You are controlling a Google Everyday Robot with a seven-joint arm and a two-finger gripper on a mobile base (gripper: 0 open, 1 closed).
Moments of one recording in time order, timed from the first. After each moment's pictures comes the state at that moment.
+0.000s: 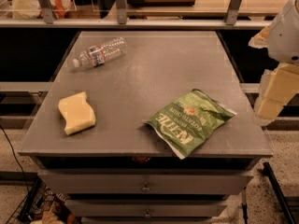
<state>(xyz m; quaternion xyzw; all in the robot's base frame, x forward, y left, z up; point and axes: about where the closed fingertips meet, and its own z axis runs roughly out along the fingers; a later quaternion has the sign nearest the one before) 0.438 -0.217 0.976 -0.60 0.78 -0.03 0.16</state>
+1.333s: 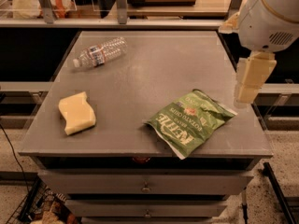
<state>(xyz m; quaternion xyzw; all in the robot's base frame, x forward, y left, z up) 0.481 -0.179 0.980 -0.69 0.70 -0.06 0.18</state>
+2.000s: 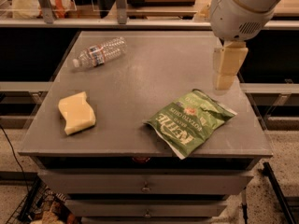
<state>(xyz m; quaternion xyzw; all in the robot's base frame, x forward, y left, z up) 0.513 -0.139 0.987 -0.73 0.65 -0.08 0.19</state>
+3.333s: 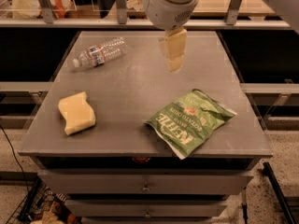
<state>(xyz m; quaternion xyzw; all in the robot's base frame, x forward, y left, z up) 0.563 -0.023 1.000 -0.84 0.47 -0.15 0.22</state>
